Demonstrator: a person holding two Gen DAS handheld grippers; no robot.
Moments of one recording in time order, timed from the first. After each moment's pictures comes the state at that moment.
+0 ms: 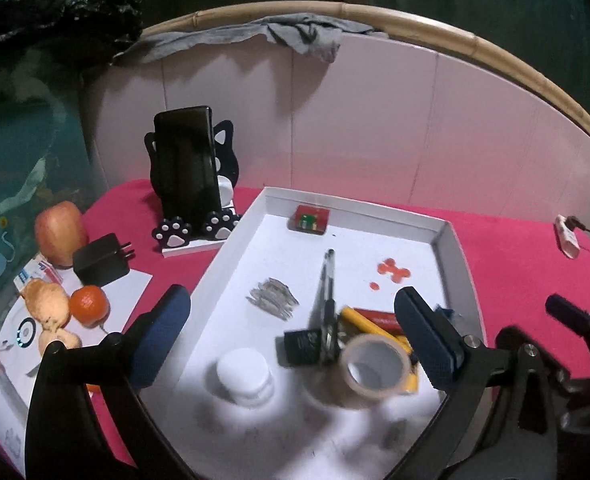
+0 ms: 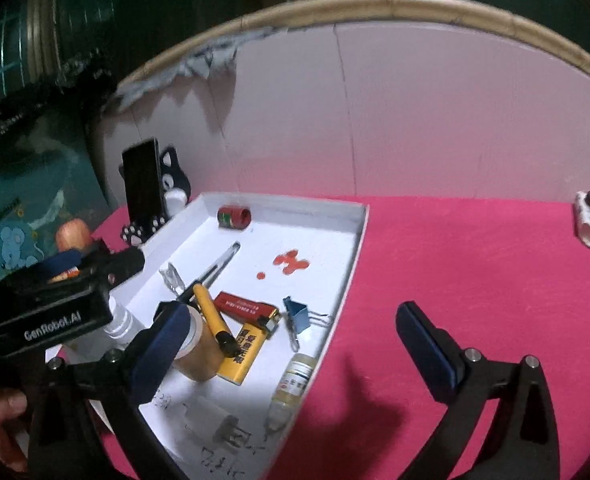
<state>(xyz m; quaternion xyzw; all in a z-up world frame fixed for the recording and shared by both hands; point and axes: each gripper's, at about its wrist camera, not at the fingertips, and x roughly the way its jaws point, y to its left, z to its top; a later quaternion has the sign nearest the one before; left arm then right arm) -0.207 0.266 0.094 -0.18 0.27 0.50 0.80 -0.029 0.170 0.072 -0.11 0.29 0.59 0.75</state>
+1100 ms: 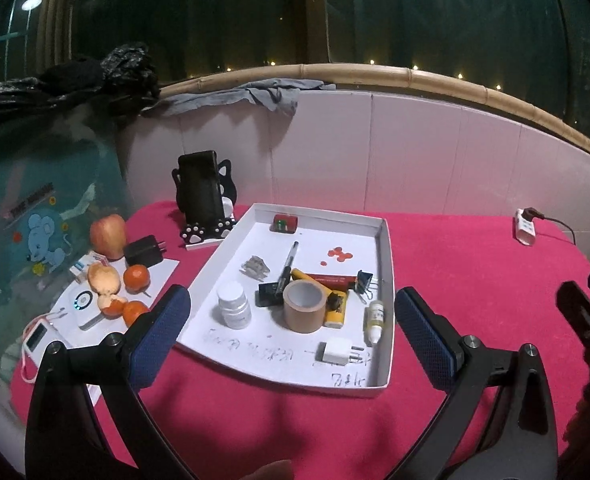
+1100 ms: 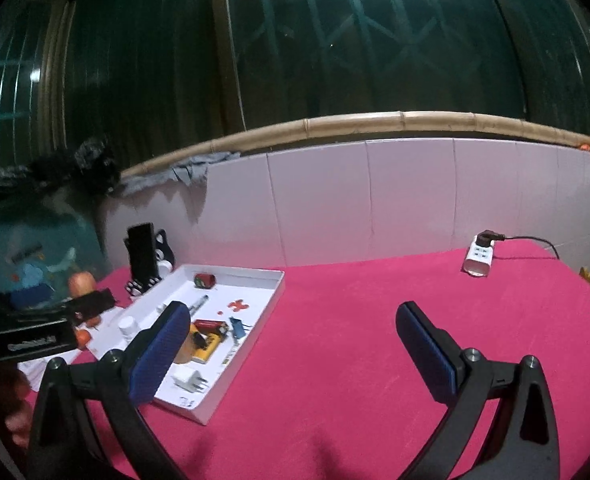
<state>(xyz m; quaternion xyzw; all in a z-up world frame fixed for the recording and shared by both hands) -0.222 0.122 0.155 -0.14 0.24 0.52 0.81 -0.021 0.005 0.128 -0.02 0.18 0.56 0.81</state>
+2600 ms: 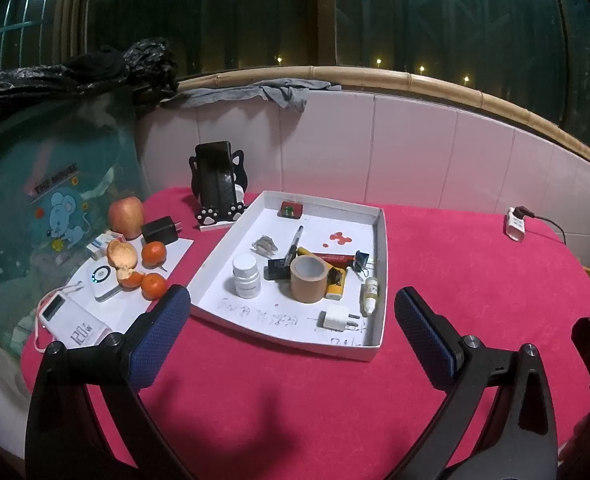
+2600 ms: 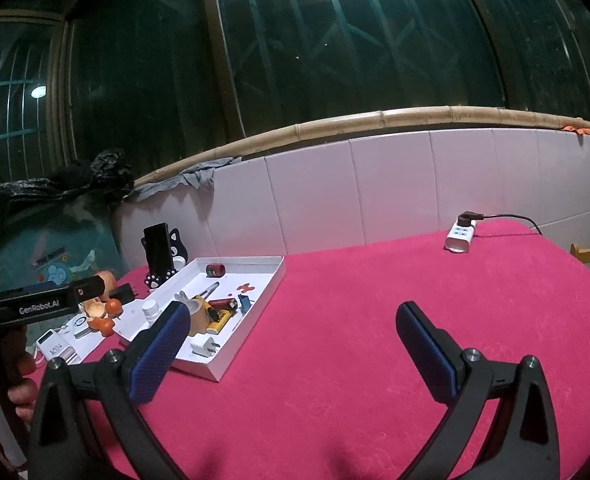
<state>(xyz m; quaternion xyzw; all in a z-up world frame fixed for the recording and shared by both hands) -0.251 0.081 0.161 -0.15 0.24 0.52 0.81 -0.034 -0.060 0.124 -0.01 0.19 0.55 0.81</state>
